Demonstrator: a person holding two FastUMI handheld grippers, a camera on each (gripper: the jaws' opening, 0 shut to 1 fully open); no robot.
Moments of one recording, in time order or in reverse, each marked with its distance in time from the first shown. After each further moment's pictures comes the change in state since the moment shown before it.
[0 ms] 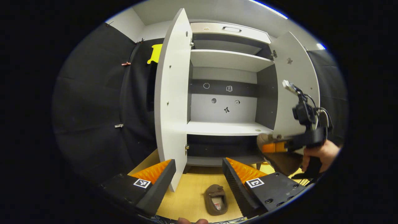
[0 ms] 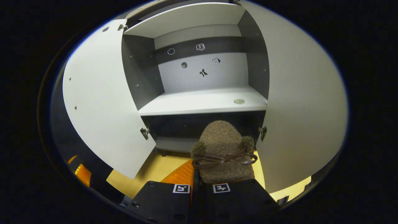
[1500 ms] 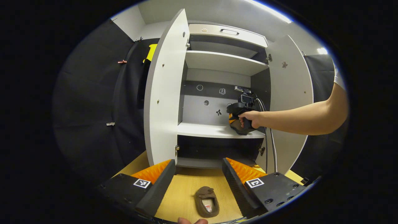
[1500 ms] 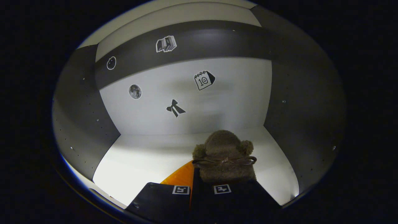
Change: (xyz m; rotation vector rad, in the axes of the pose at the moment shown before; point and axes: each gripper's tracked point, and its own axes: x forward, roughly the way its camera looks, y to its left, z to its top) left arm 0.004 -0.015 -0.008 -0.038 -0.010 -0.059; right arm 0.284 -0.059 0.158 0.052 -0.001 -0.174
